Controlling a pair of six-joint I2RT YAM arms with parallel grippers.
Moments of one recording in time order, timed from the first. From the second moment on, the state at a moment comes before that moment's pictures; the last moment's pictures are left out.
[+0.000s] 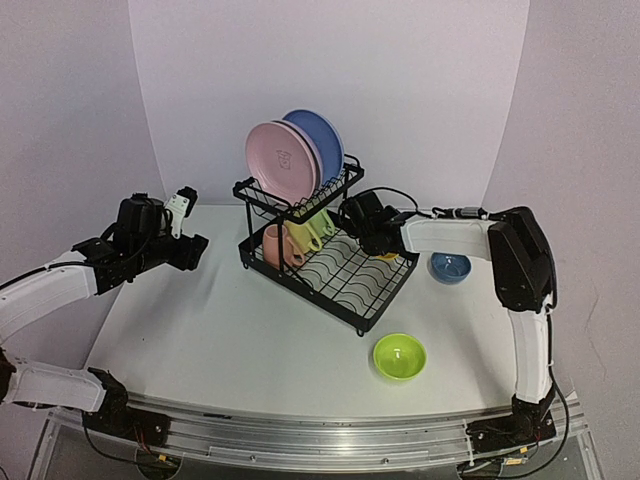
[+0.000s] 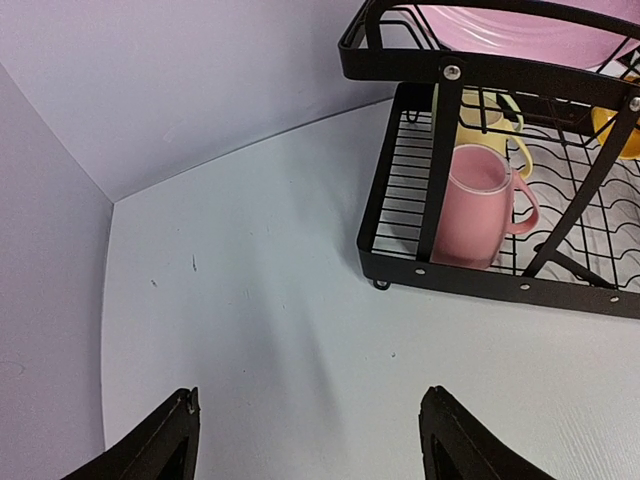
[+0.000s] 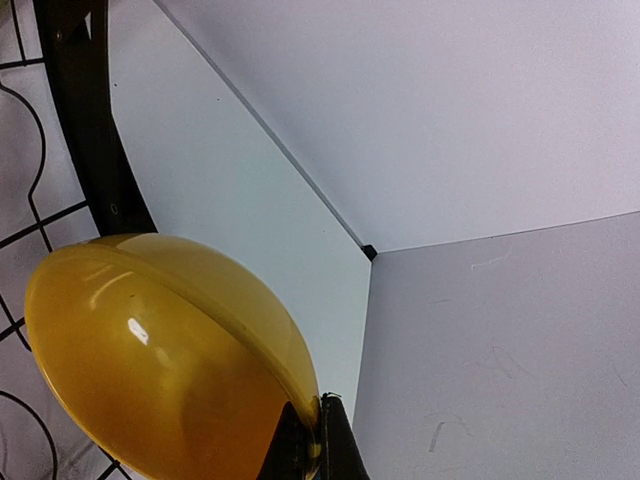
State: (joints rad) left arm -0.50 1.10 0.82 -0.21 -0.24 0.08; right arm 0.70 2.15 1.64 -0.28 1.01 -0.47
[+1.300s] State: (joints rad) left arm -0.48 1.10 0.80 -0.20 -0.21 0.09; right arm 0.76 2.18 1.52 -0.17 1.21 -0.37
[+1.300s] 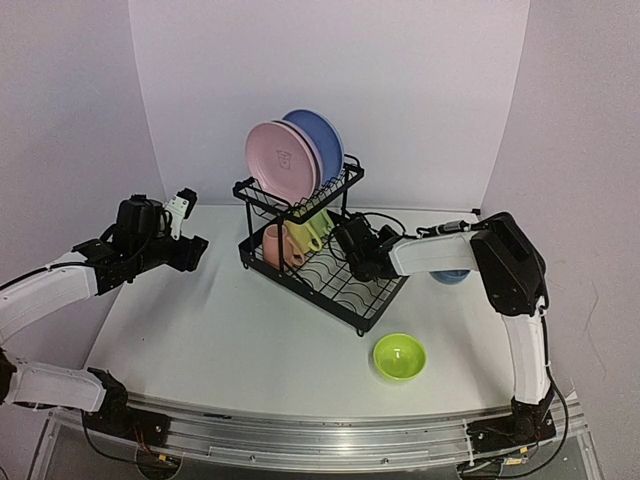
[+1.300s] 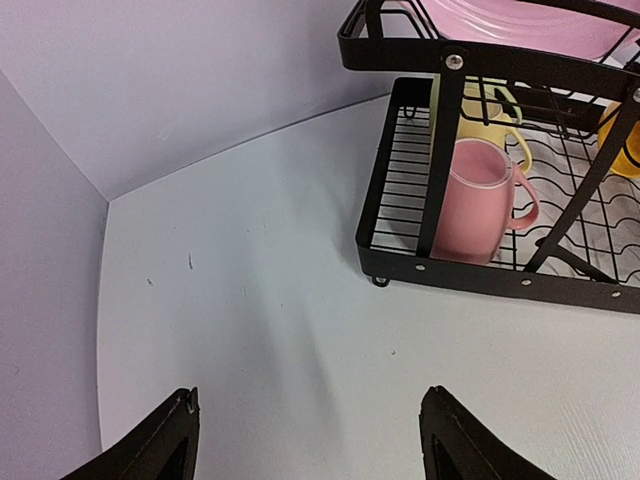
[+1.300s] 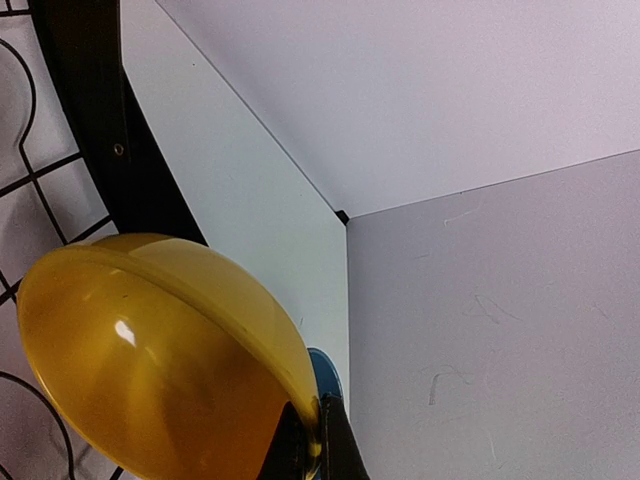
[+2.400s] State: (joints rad) left arm -0.45 1.13 0.80 -0.19 -0.17 0.11; right arm 0.81 2.19 1.35 0.22 1.23 -0.62
